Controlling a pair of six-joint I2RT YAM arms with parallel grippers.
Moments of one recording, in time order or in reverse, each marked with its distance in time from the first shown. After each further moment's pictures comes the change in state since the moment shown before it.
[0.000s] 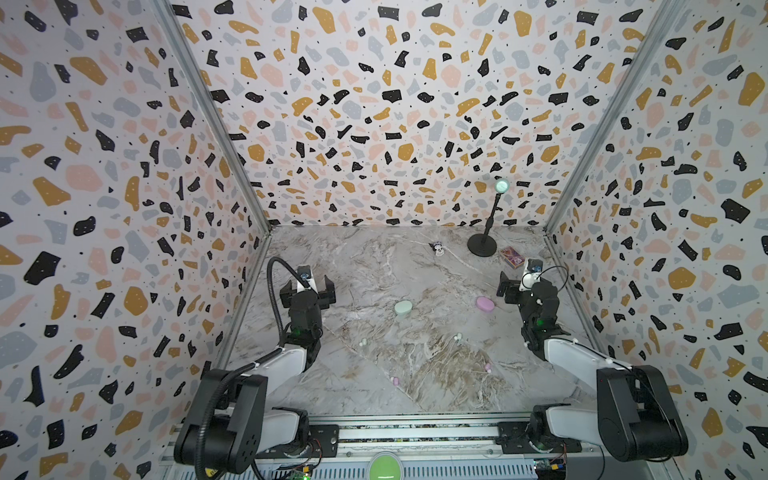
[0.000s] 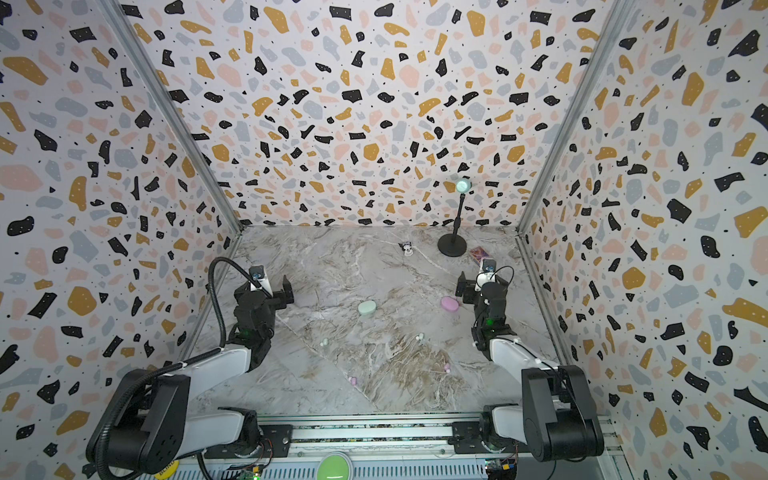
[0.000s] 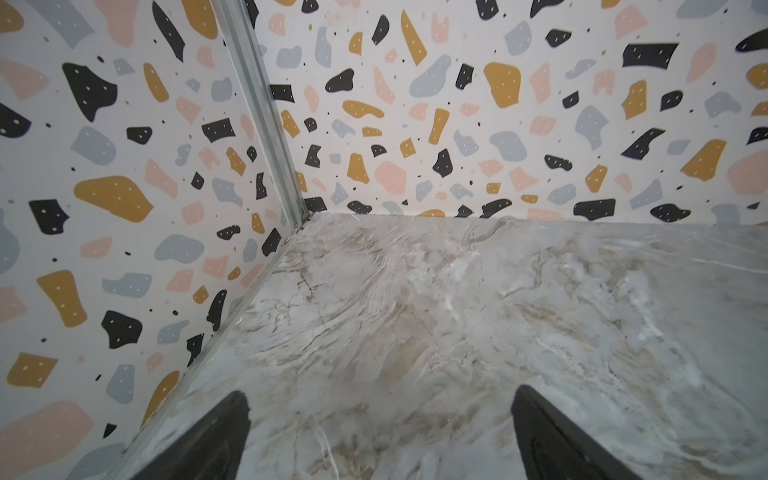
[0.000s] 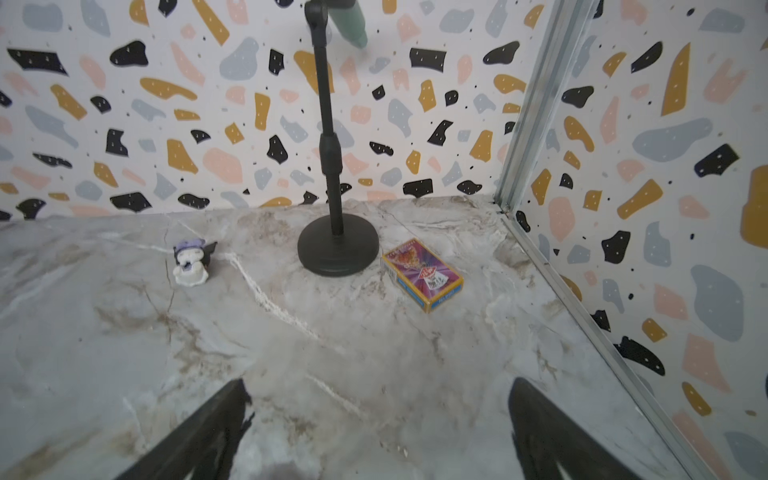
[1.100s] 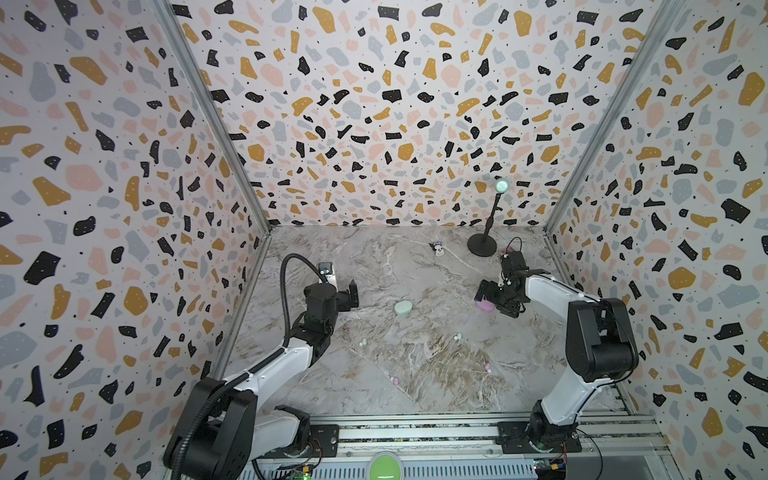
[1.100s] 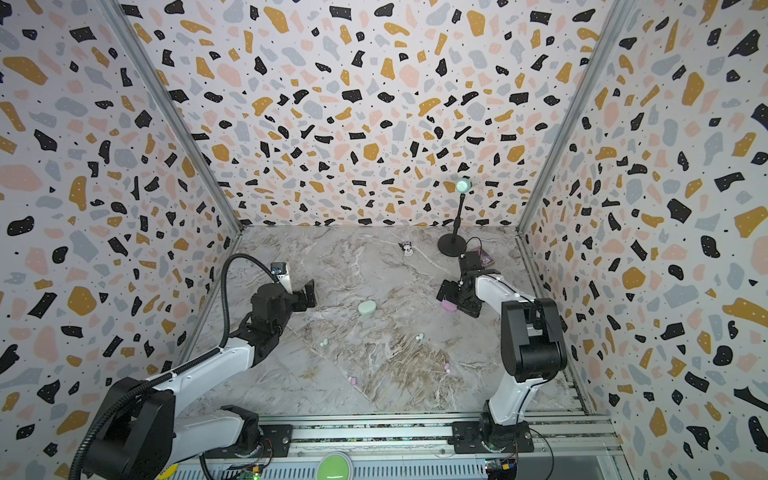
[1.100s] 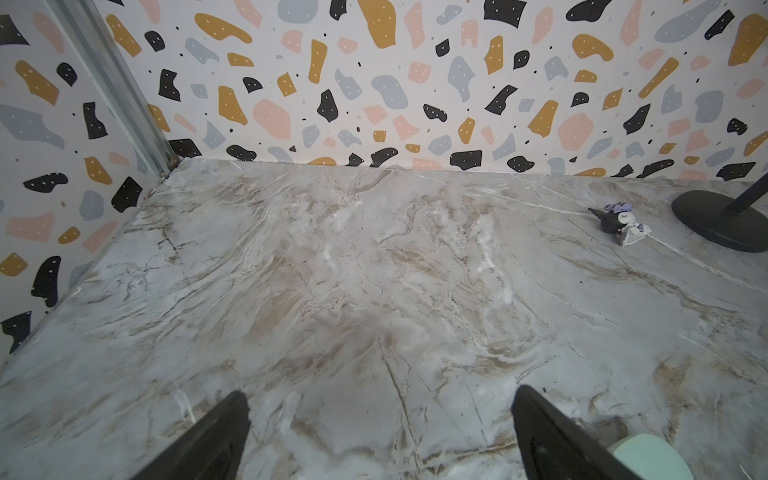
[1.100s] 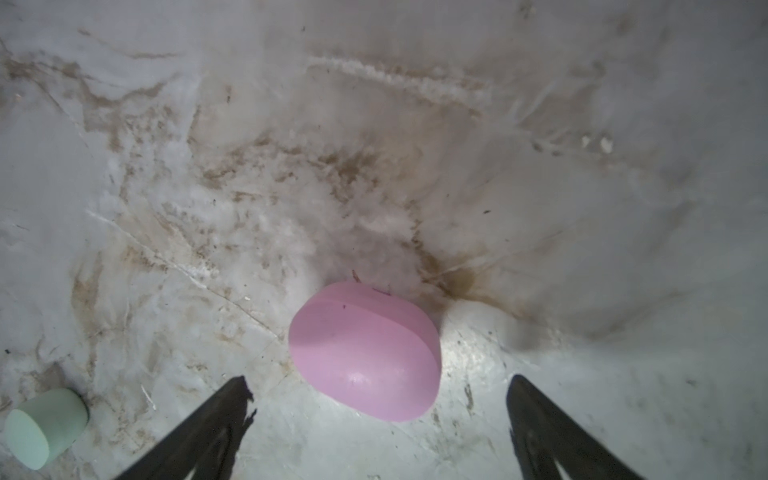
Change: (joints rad) left arm -0.167 -0.029 0.108 -0.324 0.106 -0.176; right arm 0.021 0.472 0.575 -1.062 -0.335 0.451
